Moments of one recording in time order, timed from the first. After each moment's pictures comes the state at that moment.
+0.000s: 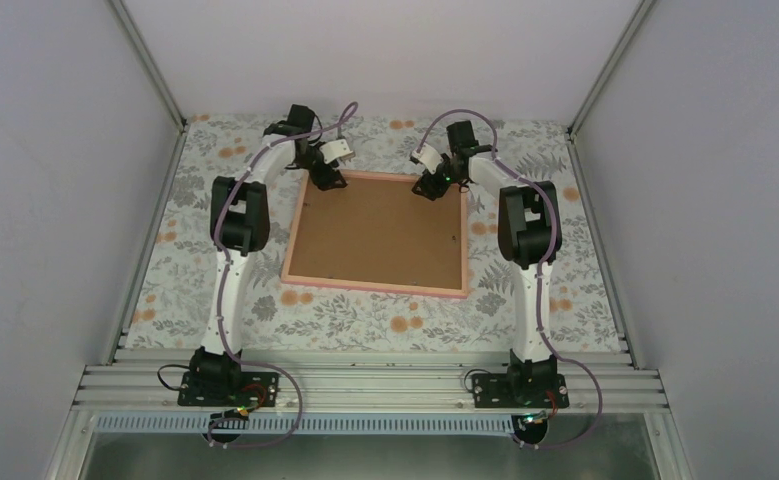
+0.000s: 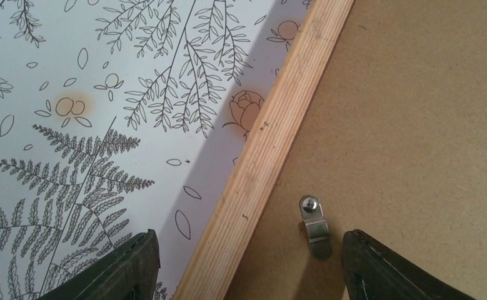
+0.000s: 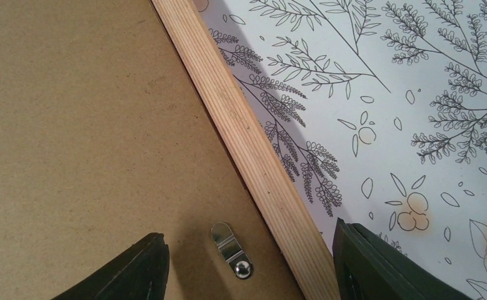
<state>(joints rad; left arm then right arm) -0.21 2.57 2.26 -0.85 0.53 0.88 0.23 2.33 1.82 -0.54 -0.45 -0.69</state>
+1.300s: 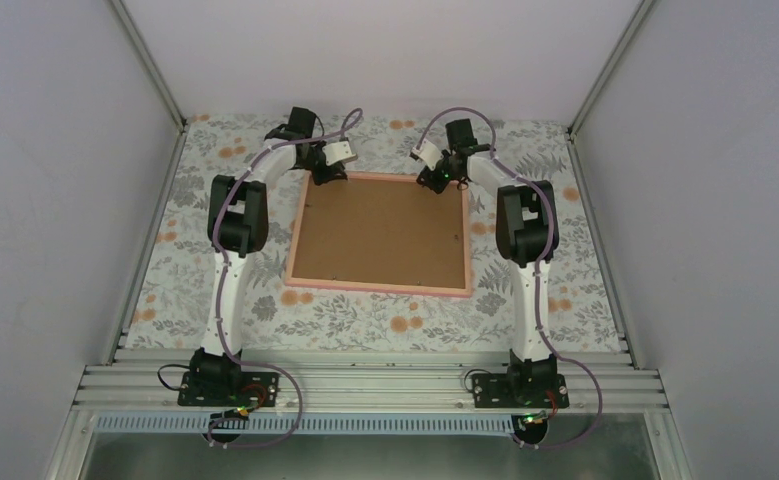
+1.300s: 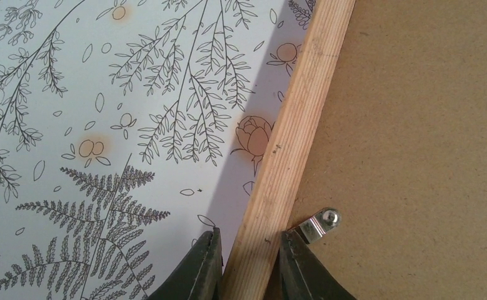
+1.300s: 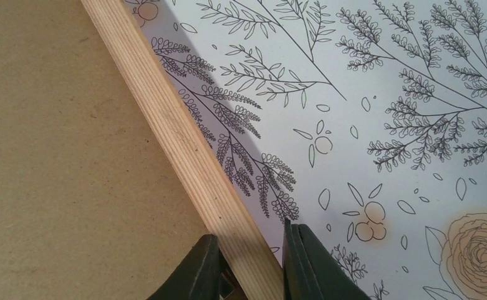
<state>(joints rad) -0.21 2.52 2.14 -0.69 0.54 0.94 0.23 2.36 1.85 -0.50 -0.40 -0.66</state>
